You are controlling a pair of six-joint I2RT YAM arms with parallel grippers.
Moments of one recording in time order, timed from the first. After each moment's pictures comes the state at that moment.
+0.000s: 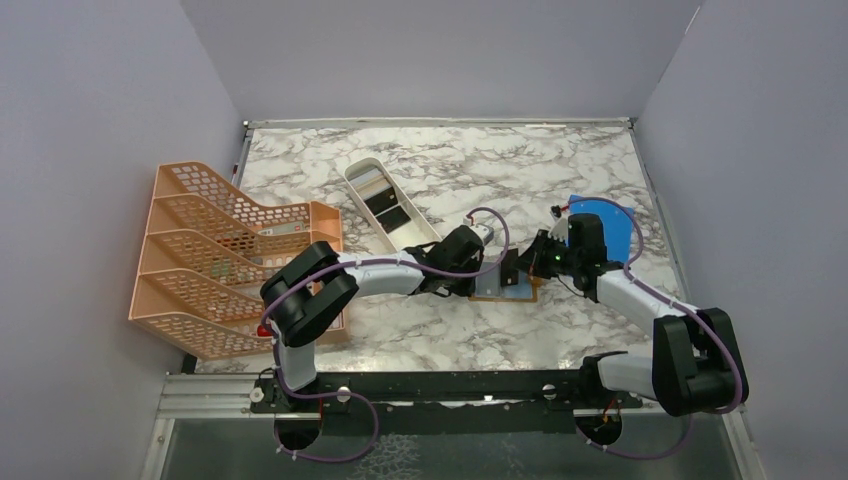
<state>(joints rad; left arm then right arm) -0.96 1.83 1.05 -0.06 0.04 -0.45 0.16 1.25 0.49 0.03 -0.47 0.46</state>
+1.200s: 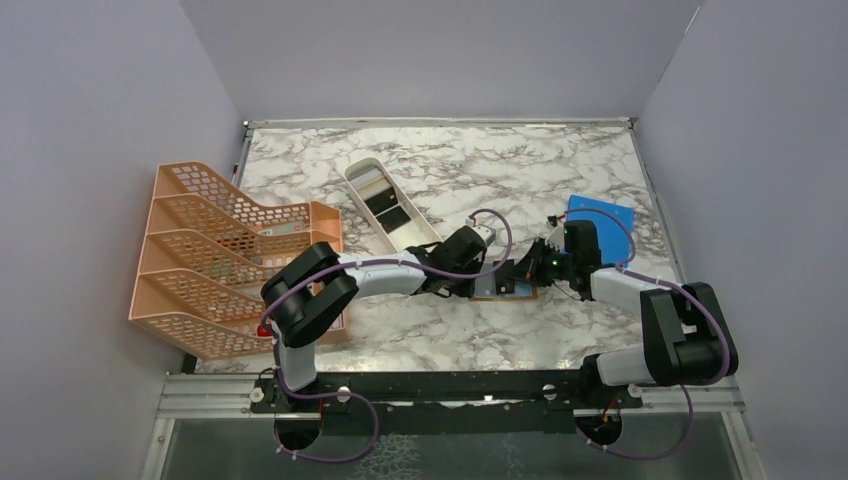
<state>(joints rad) -0.97 1.83 1.07 -0.10 0.01 -0.43 0.15 1.39 0.45 0.13 -0.52 0.53</state>
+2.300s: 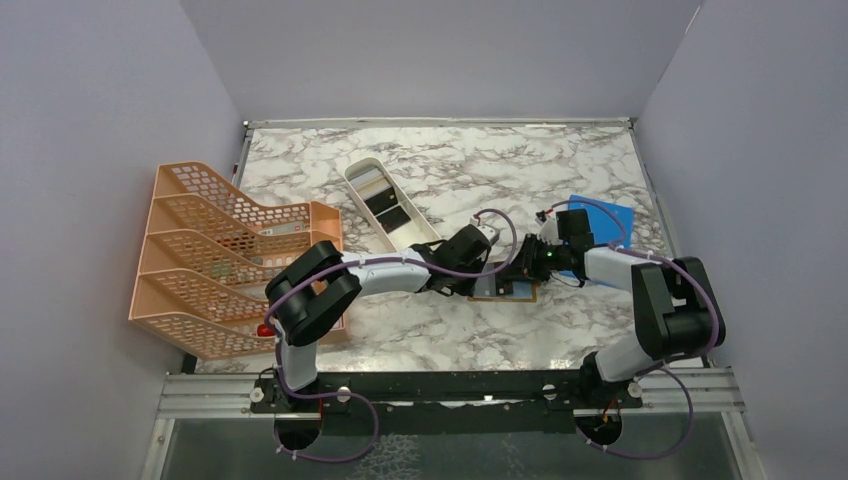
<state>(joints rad) -0.98 1.85 1.12 -0.16 -0.02 -0.40 0.15 1.53 0.61 -0.07 -0.60 0.43</state>
